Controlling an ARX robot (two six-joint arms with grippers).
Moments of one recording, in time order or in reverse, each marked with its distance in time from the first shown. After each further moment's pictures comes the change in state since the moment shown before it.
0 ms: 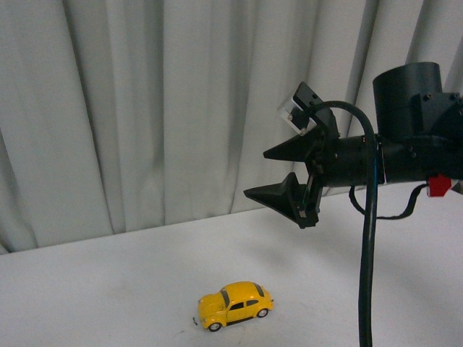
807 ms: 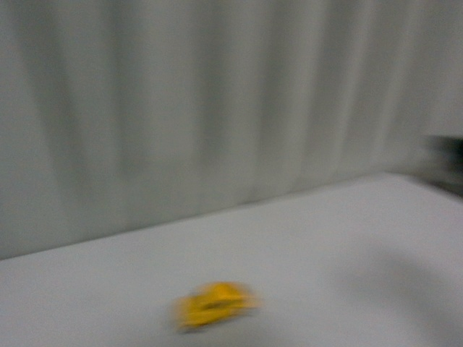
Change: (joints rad) left arm 0.000 0.000 0.000 0.000 -0.003 0.000; right arm -0.375 -1.043 -0.871 0.279 0.517 0.826
